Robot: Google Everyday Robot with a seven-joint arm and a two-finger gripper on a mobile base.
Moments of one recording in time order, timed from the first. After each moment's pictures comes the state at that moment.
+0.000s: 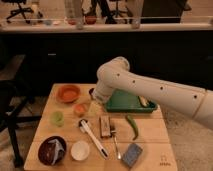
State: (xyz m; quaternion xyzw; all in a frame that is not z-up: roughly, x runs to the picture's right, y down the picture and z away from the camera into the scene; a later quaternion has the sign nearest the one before) arm -0.058 0.080 0.709 -0.32 -0.10 0.24 0.91
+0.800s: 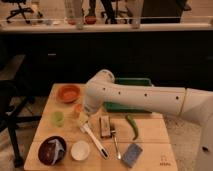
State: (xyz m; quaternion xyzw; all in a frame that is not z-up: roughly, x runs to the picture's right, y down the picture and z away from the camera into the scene) arm -0.096 0.138 0.729 -0.34 -0.05 0.31 0.89
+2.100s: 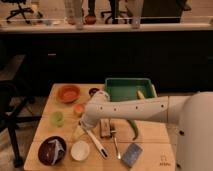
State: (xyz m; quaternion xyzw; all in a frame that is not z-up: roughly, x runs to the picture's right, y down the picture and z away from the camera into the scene) arm -0.114 0.226 0.784 -0.38 -0.01 0.43 0.82
